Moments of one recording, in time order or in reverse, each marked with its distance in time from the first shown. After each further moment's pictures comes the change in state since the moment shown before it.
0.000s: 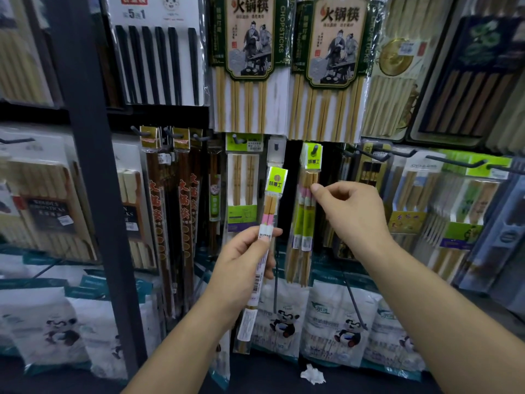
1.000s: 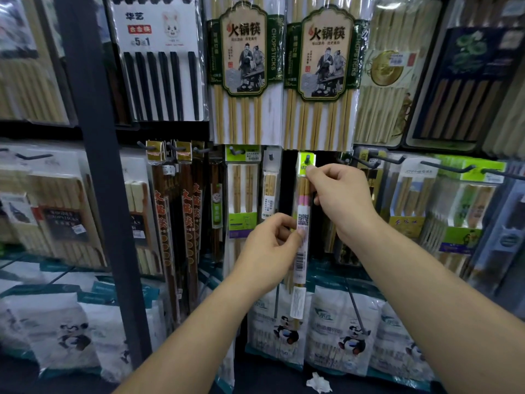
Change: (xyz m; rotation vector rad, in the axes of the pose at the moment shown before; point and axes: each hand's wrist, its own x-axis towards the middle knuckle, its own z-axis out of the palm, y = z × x) left_hand 0.029 0.017 0.038 0.483 -0.033 0.113; right_hand 0.023 -0.027 0.004 0.279 -0.023 0.018
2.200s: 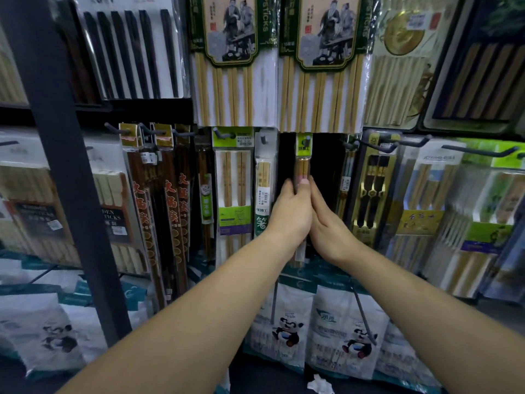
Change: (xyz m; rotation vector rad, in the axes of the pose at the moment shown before) left_hand 0.092 -0.008 0.055 -0.210 0.096 -0.261; right_hand 0.022 0.132 0.010 -0.165 -0.495 -0.134
